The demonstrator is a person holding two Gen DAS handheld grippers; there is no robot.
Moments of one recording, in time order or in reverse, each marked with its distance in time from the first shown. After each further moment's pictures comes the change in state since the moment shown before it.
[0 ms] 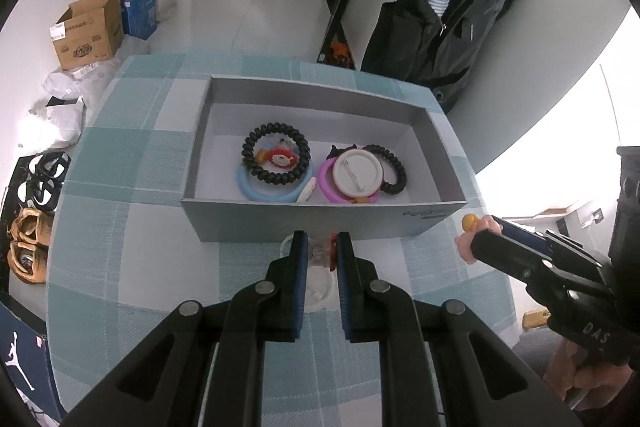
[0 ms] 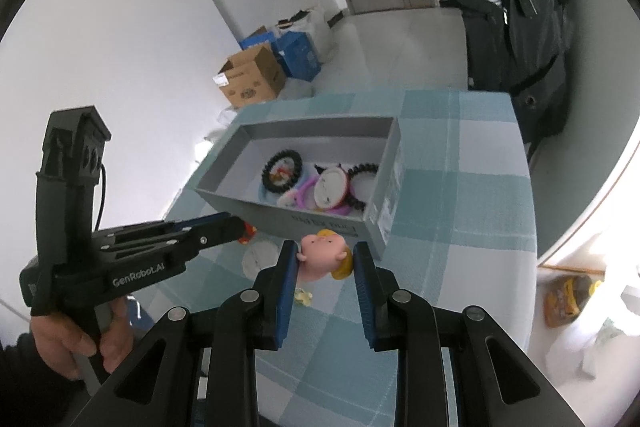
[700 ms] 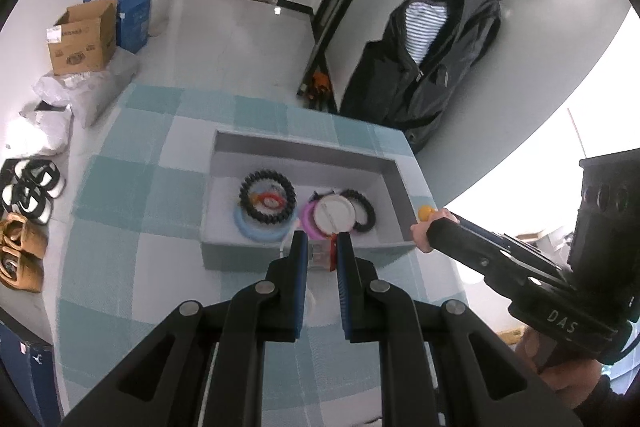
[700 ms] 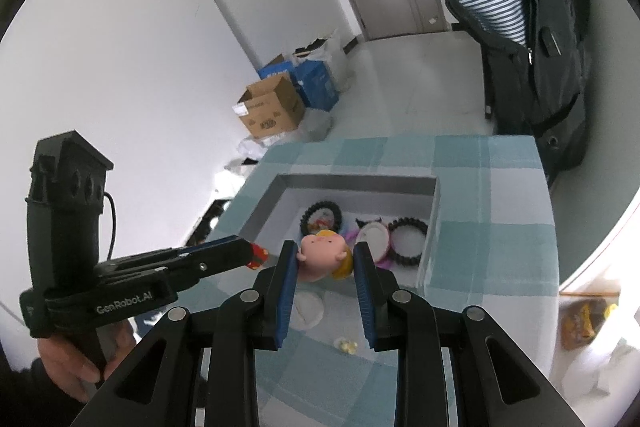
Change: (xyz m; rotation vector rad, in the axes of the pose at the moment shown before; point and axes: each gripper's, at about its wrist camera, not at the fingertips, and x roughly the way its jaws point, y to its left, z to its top) left arm -0.029 0.004 0.019 -0.035 -0.099 -0.087; right arm -0.002 0.023 0.030 0.008 -0.098 0.056
